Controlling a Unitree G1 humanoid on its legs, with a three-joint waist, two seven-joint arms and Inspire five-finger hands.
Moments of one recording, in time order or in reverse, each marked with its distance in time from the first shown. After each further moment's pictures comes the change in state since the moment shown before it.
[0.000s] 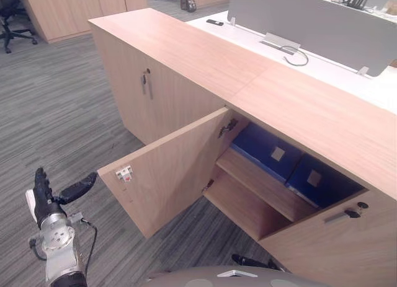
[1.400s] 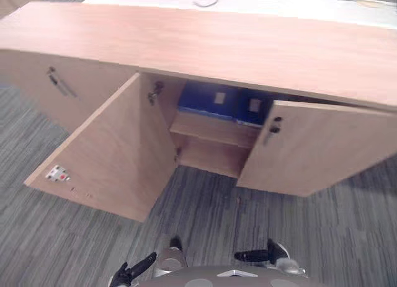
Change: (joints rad) left arm 0.081 -0.207 -0.144 0.760 -0.188 0.004 -0.119; right arm -0.158 -0.126 0.171 0.128 -0.214 0.015 -0.022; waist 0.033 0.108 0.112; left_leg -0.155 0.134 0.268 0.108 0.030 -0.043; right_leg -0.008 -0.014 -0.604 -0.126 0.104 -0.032
